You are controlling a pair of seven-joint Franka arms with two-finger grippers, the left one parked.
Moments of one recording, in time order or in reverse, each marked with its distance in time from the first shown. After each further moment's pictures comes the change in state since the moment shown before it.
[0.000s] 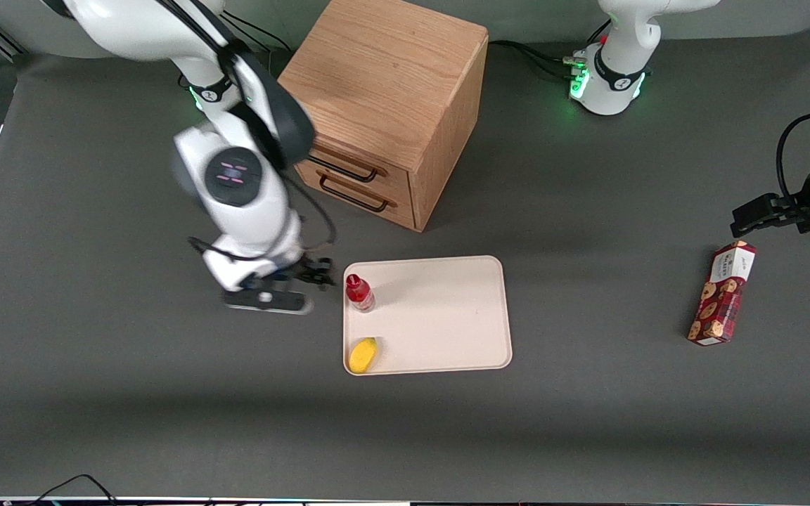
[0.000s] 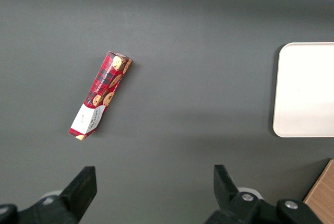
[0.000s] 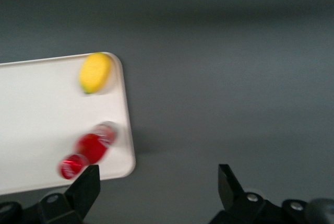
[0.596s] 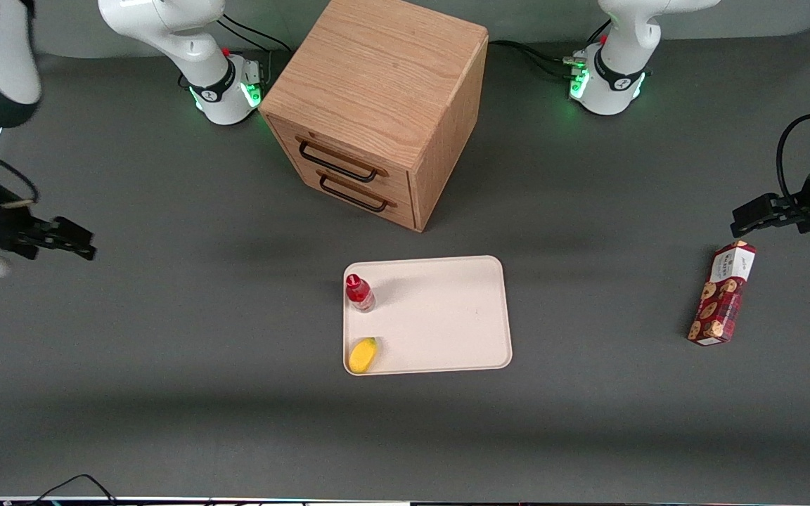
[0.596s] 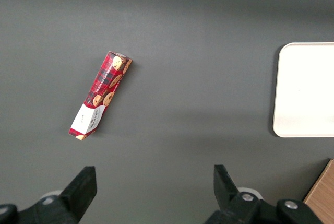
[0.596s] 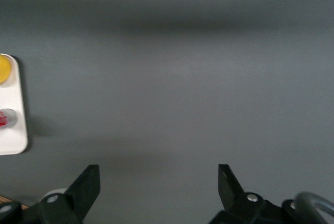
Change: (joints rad) arm -0.163 -0.311 -0.366 -0.174 0.140 -0.062 -0.601
